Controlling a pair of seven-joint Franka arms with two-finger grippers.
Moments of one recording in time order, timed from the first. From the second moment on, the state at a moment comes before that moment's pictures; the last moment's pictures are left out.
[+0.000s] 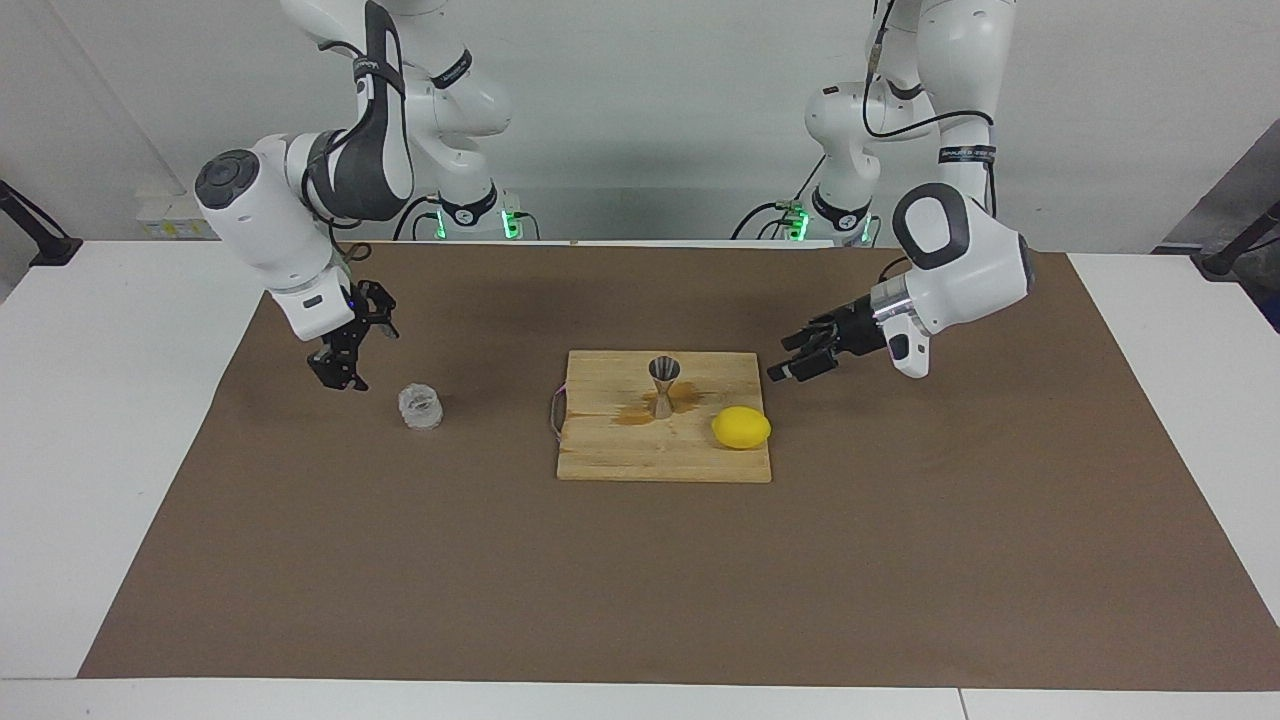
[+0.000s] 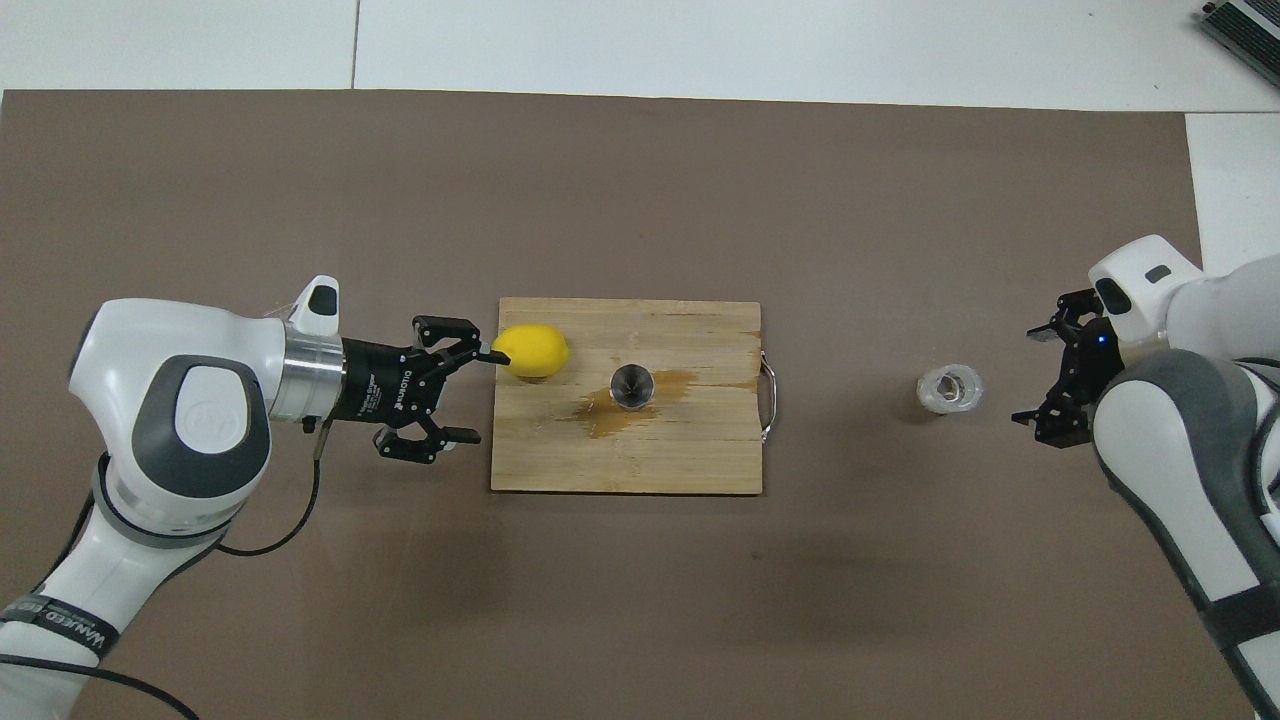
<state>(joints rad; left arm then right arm) 0.01 0.08 -0.20 -2.09 -0.84 2.01 -0.60 -0.07 0.01 -0.03 -2.07 0.12 2.06 -1.43</state>
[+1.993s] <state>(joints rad) 0.02 0.18 -0.06 -1.52 -0.14 1.80 -0.03 -0.13 0.20 -0.02 -2.24 0.70 2.31 -2.02</state>
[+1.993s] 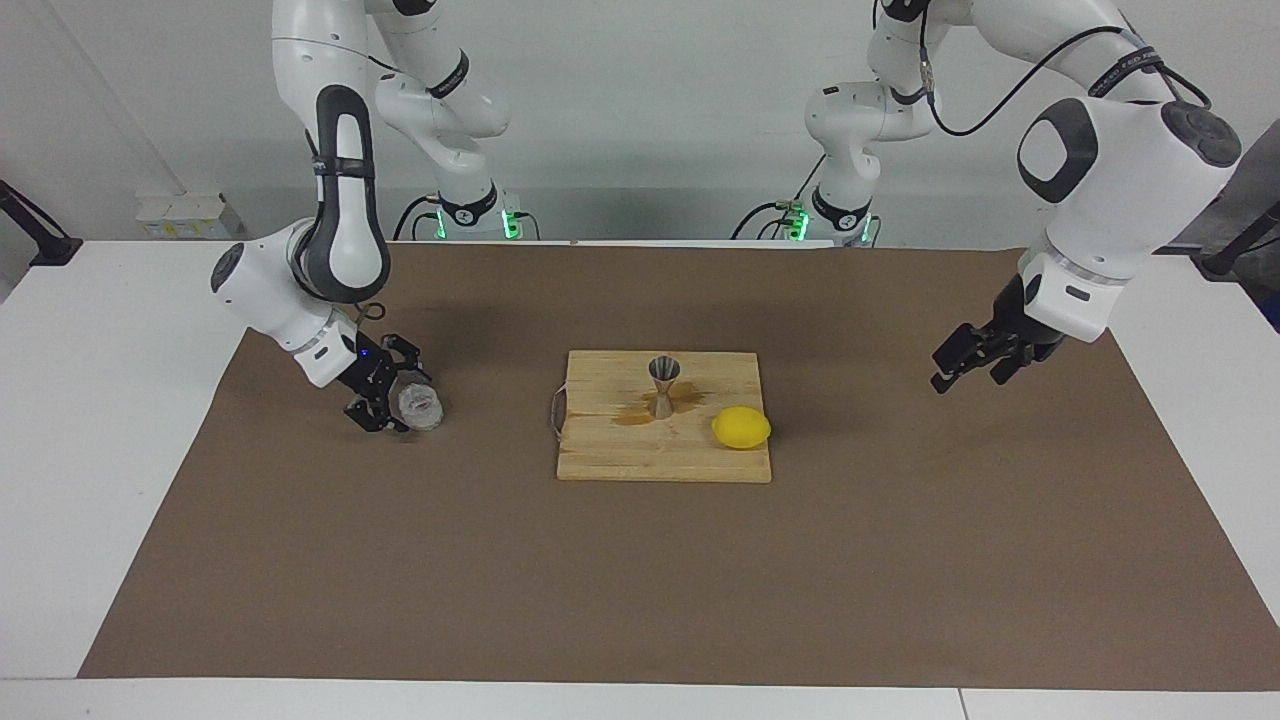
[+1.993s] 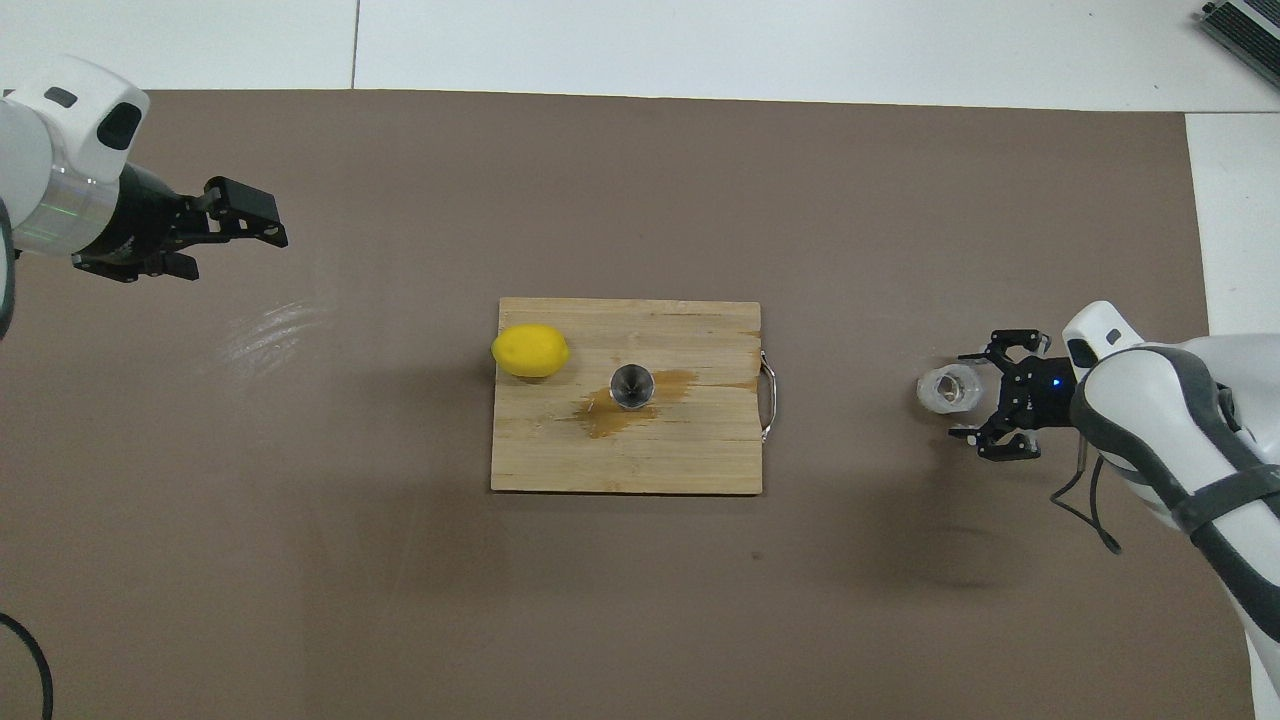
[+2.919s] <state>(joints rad) -0.01 0.03 -0.09 -1.54 0.01 1.61 0.08 -0.11 0.22 -0.02 -2.24 0.78 2.32 -2.09</state>
